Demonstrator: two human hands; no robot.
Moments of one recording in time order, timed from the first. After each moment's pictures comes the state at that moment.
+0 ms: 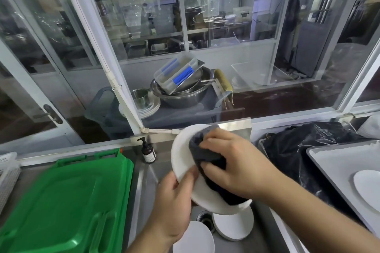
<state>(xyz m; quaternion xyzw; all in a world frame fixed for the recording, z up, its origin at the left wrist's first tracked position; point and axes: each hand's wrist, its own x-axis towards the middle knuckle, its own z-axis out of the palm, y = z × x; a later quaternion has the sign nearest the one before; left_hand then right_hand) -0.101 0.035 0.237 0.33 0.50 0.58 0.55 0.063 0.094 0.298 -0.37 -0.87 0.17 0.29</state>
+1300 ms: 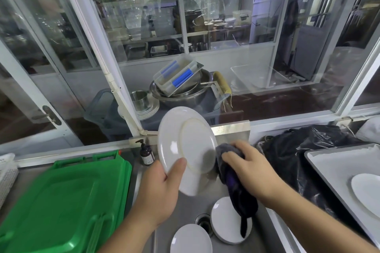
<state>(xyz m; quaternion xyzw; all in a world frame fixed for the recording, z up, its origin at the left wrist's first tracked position) -0.131 0.044 0.261 0.57 0.58 0.50 0.31 0.081 0.091 0.275 -0.58 -0.60 0.43 0.35</state>
